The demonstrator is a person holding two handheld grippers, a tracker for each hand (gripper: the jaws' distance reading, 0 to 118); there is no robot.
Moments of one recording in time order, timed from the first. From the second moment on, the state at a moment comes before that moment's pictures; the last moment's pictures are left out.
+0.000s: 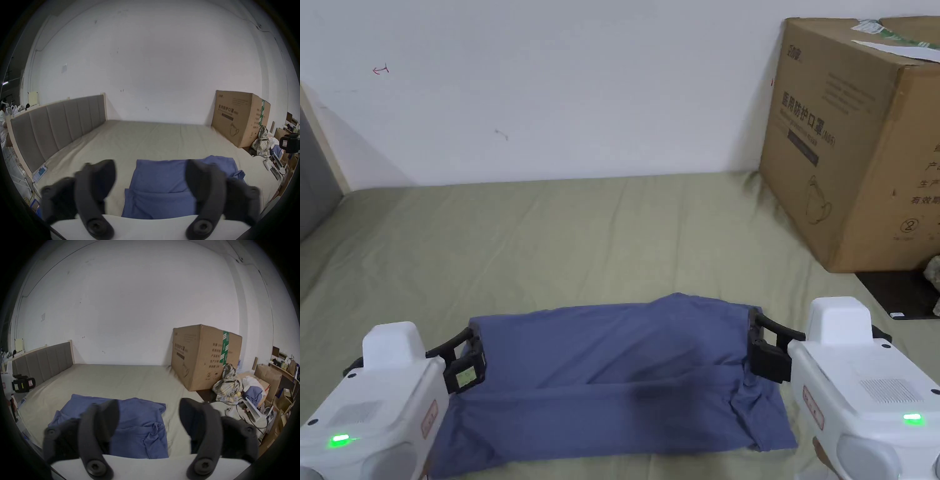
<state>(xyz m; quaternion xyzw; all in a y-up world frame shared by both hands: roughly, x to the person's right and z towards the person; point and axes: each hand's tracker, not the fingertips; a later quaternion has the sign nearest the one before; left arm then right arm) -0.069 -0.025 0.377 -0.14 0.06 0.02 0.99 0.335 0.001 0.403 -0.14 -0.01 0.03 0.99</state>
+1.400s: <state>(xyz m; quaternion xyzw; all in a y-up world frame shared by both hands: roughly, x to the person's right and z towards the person) -0.131 -0.194 0.292 -0.48 0.07 0.06 0.87 0.379 -0.111 0.332 -0.33 -0.05 -0.03 0.94</state>
